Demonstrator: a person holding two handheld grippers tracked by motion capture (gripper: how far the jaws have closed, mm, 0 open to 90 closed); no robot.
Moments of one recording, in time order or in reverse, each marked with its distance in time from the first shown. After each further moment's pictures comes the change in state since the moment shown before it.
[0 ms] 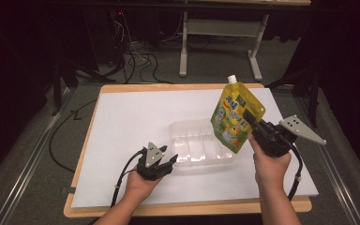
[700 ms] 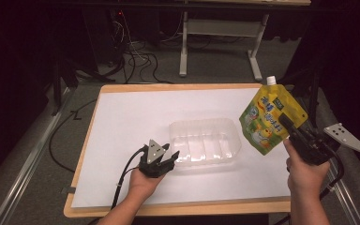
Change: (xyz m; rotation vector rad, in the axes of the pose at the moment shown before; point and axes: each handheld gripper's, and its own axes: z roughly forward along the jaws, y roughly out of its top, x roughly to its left) left arm -0.003 0.008 0.001 -0.022 0.009 -0.044; right arm -0.055 0.015 -0.058 -0.042 -0.061 -0.004
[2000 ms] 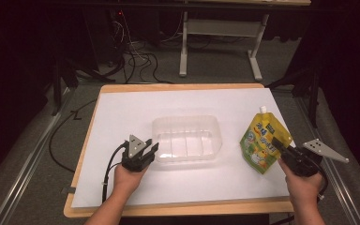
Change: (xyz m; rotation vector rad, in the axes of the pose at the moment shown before) left arm 0.048 -0.009 -0.013 0.006 0.124 -0.061; right arm -0.043 -0.078 -0.002 0.261 -0.050 -0.029
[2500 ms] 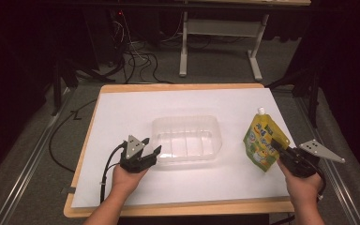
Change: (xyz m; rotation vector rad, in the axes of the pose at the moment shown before) left arm 0.000 0.002 -0.006 -0.010 -0.047 0.020; right arm 0.001 -0.004 0.003 0.031 -0.018 -0.050
